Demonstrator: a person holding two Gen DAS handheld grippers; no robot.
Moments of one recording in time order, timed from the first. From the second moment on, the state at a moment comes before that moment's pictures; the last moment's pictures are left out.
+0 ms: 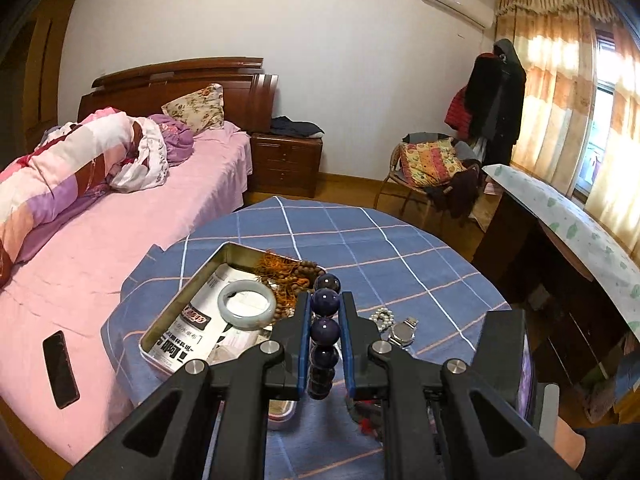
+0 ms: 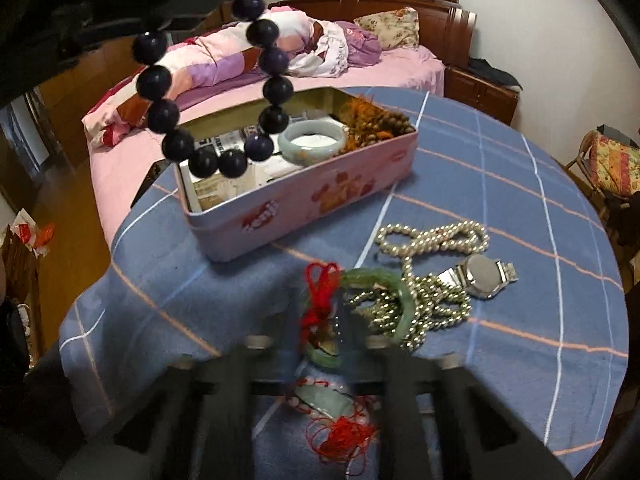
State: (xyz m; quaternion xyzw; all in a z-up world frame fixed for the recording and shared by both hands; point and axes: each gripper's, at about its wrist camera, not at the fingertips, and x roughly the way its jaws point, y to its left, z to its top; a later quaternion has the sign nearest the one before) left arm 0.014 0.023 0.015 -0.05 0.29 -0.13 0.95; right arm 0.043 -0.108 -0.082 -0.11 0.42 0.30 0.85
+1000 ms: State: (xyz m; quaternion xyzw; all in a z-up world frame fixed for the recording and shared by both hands) left arm 0.037 0.045 0.026 -0.05 0.28 -0.11 0.95; right arm 0.069 -0.133 0.008 -0.06 0.31 0.28 0.90
